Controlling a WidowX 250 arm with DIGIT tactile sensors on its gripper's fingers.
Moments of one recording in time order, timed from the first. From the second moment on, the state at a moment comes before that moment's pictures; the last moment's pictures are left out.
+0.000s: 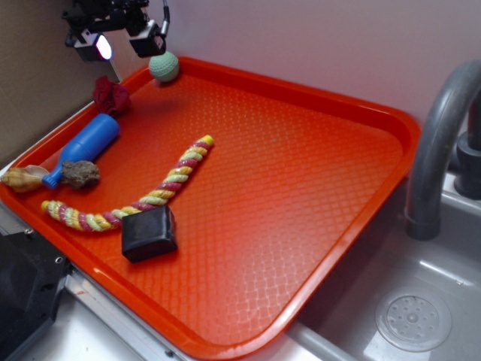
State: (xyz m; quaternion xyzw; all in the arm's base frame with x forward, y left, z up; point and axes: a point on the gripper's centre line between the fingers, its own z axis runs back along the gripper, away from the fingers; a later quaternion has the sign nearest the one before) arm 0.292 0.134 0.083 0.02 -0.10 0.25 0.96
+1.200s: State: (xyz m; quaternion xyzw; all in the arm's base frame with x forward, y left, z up) arm 0.324 0.131 0.038 0.05 -0.08 0.25 0.96
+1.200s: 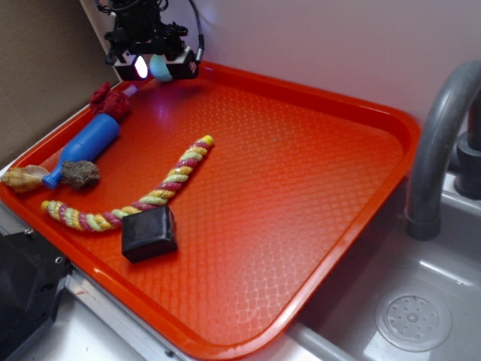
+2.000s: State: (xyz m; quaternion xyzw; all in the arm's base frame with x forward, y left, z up) arm 0.338 0.137 0.025 0.08 -0.06 0.27 0.96
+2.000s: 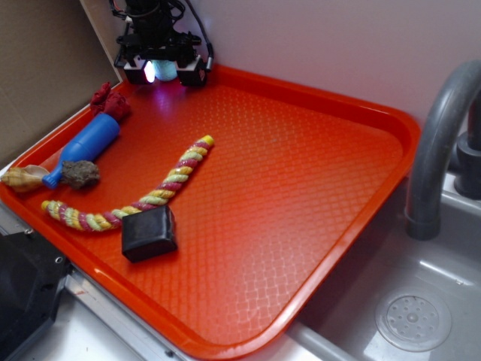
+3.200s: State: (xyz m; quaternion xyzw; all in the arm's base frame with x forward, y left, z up) arm 0.343 0.138 0.023 0.10 -0.07 0.28 0.95
